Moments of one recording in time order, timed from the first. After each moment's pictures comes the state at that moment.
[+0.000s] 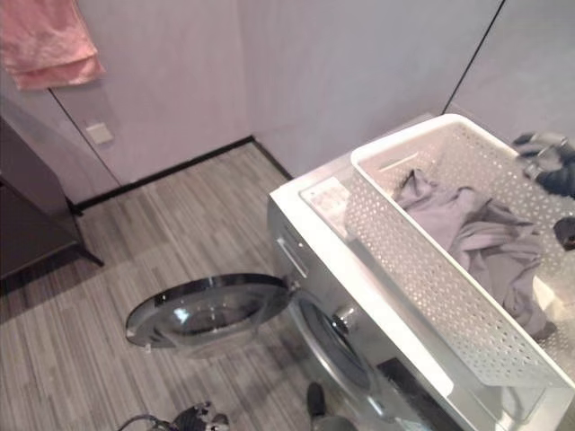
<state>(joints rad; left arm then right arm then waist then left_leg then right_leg) 0.01 0.26 -0.34 1.16 0.13 -0.08 -0.07 -0.42 -1.25 -0.02 0.46 0.44 -0.13 0.17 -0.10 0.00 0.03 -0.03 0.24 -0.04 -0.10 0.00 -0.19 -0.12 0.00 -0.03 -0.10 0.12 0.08</state>
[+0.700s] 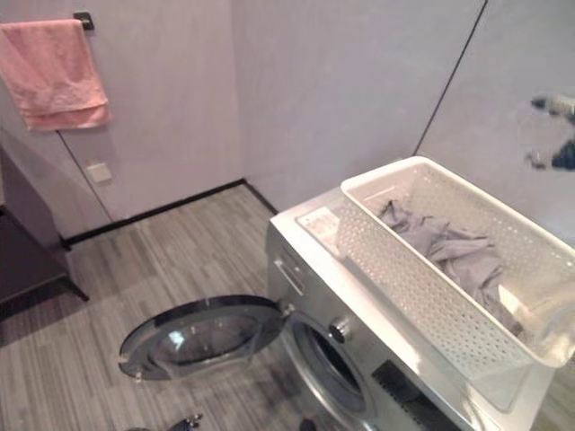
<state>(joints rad) 0.05 0.27 -0.33 1.19 0.13 -0.07 -0.05 -0.45 -1.49 0.21 0.45 0.16 -0.11 0.22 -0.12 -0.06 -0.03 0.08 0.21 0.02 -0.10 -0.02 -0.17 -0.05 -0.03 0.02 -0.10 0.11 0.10</state>
